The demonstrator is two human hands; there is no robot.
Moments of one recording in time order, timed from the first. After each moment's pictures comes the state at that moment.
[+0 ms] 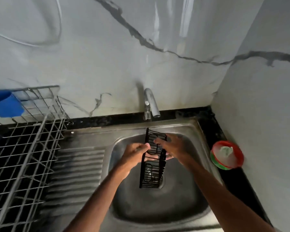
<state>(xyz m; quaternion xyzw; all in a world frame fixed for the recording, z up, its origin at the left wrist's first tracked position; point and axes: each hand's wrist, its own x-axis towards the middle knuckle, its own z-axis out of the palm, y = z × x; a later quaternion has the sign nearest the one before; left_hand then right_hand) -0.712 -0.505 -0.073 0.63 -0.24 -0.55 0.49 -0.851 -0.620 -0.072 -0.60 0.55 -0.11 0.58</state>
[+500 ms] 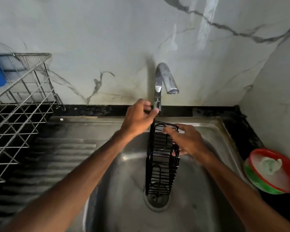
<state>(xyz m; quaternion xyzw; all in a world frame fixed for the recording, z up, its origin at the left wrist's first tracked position) -0.651 -0.606 -0.127 0.76 -0.48 -0.13 0.42 -0.833 -0.653 -0.128 -0.66 0.51 -0.18 0.53</state>
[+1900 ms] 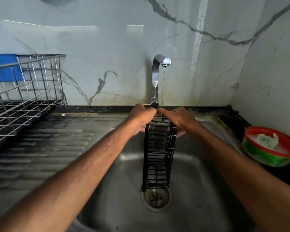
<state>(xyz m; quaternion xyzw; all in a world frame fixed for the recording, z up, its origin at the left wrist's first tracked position) -0.702 -0.578 -0.147 0.76 -0.35 -0.26 0.48 -0.829 -0.659 -0.154 -0.77 0.46 -0.23 0.38</state>
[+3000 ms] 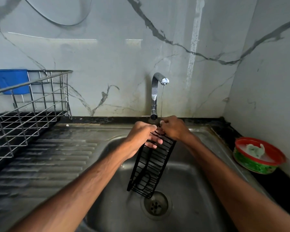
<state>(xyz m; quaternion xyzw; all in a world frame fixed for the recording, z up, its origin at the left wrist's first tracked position) -0.718 -0.531 -0.149 0.61 -0.41 -0.38 0.56 -0.823 -0.647 -0.141 -0.85 0.41 -0.23 0.25</state>
